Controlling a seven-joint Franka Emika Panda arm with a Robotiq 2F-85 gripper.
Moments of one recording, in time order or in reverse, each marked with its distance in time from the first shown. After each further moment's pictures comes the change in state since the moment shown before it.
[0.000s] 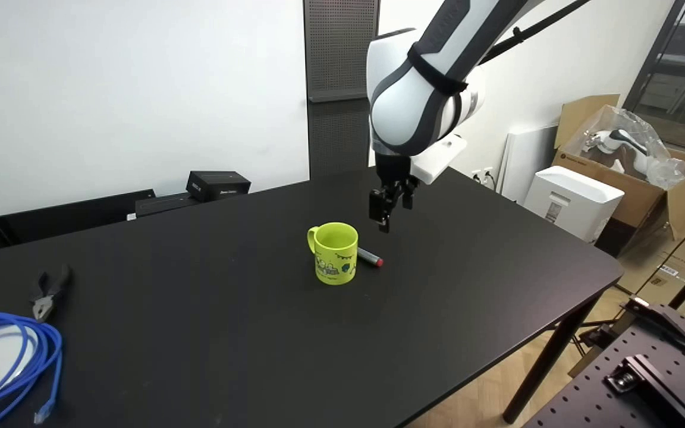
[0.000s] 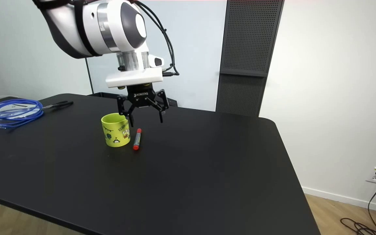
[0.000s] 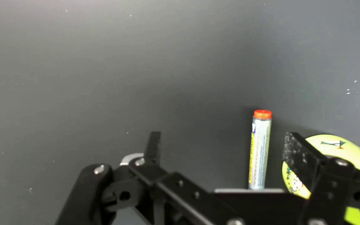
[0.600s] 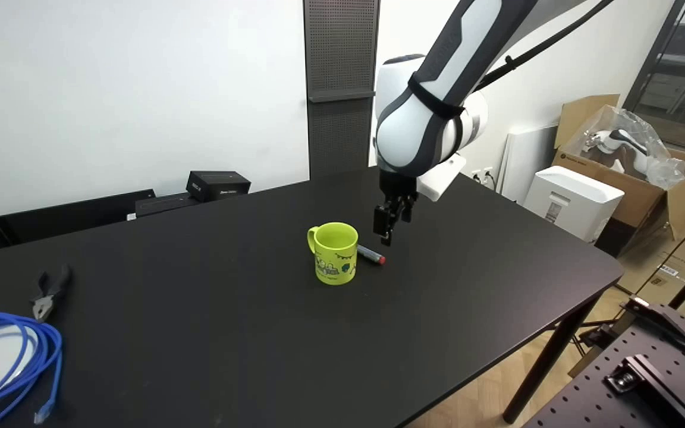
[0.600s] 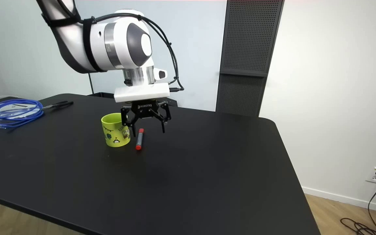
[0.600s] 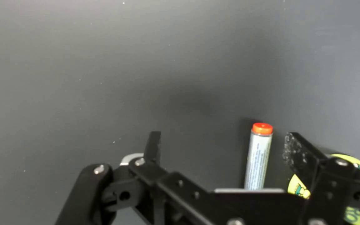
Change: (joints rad) arm -0.036 0.076 0.009 -0.009 0.043 0.102 -0.112
